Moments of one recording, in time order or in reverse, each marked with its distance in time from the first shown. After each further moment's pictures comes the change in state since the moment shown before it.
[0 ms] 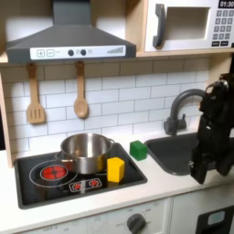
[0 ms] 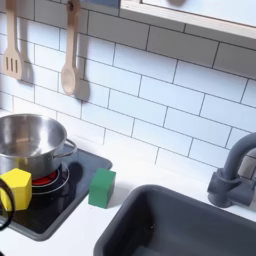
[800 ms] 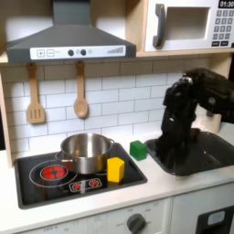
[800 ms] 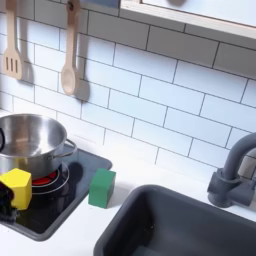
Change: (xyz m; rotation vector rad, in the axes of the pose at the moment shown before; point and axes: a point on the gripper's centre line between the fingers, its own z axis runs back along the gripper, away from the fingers) arm 0.058 0.039 -0.001 0.007 -0.116 0.058
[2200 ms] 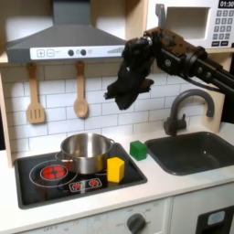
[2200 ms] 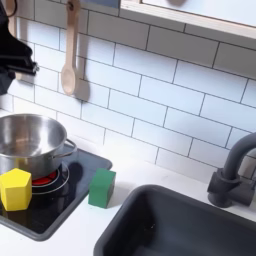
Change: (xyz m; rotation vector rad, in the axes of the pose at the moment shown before) arm 0.130 0.031 0.058 0.009 -0.401 -0.028
